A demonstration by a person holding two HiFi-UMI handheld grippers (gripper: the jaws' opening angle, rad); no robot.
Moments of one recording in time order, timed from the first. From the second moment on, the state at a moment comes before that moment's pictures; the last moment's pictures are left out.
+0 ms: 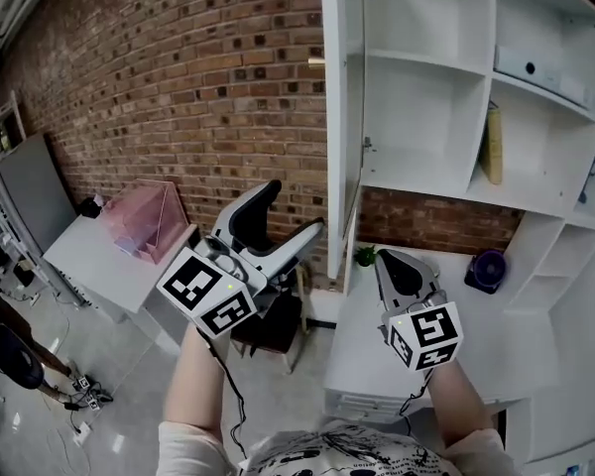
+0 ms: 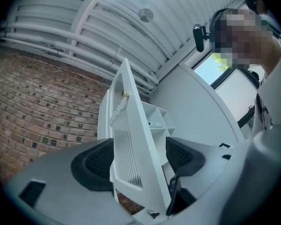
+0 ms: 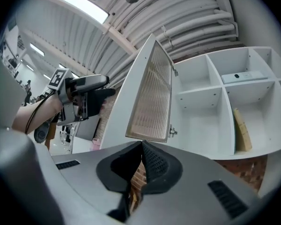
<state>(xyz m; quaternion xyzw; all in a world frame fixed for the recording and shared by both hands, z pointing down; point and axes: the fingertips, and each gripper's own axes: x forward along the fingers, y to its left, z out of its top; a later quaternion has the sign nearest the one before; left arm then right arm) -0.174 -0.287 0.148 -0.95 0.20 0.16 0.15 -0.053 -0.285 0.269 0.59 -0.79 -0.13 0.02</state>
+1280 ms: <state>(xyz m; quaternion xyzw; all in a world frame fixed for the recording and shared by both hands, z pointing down) -0.148 -0.318 -0.024 -0.95 -0.12 0.29 -0.02 -0.067 -0.253 0.229 0.68 -0.72 -0.16 0.02</state>
